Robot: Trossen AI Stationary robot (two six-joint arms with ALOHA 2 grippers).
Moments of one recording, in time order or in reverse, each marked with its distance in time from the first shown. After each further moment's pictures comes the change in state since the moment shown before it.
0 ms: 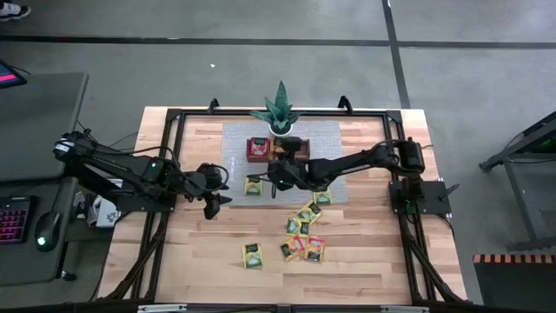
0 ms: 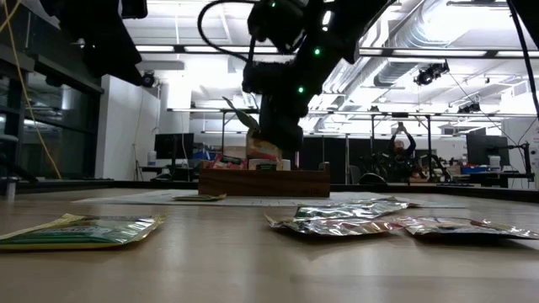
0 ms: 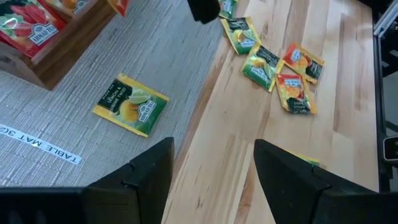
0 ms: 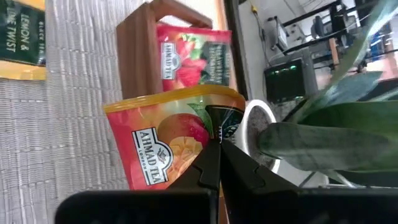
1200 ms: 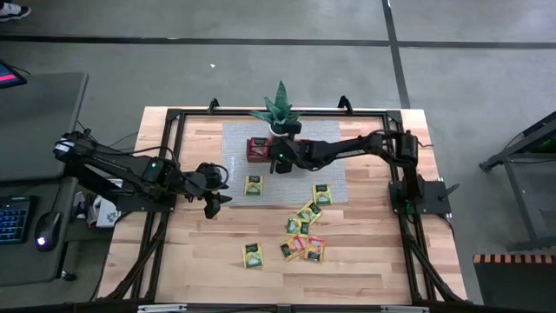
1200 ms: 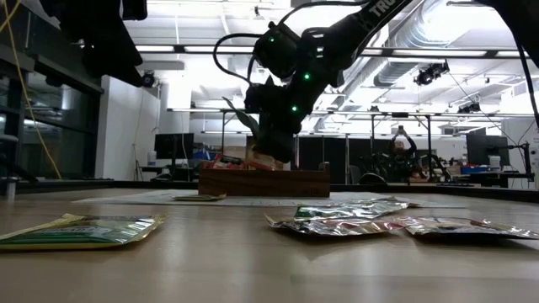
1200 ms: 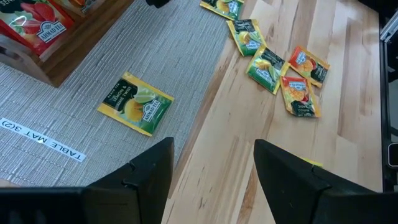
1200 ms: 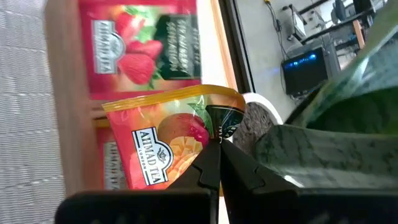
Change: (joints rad) left arm 0.000 0.000 0.000 -0.008 -0.016 -0.022; right arm -0.177 0.036 0.000 0.119 -0.183 -0.054
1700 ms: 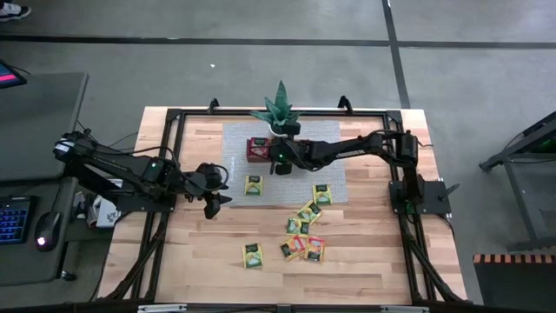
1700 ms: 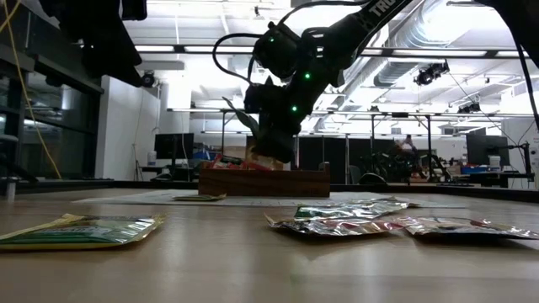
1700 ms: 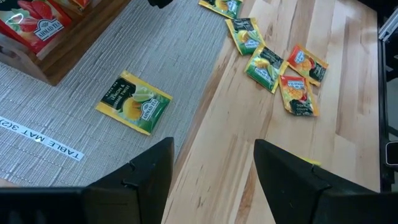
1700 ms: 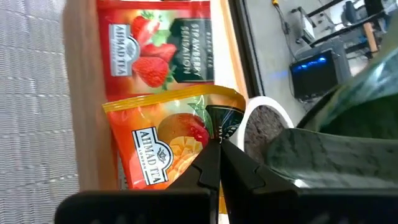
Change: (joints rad) left arm 0.000 0.000 0.000 -0.001 0.007 -0.003; right arm 0.000 0.000 0.000 -0.006 -0.033 0.000
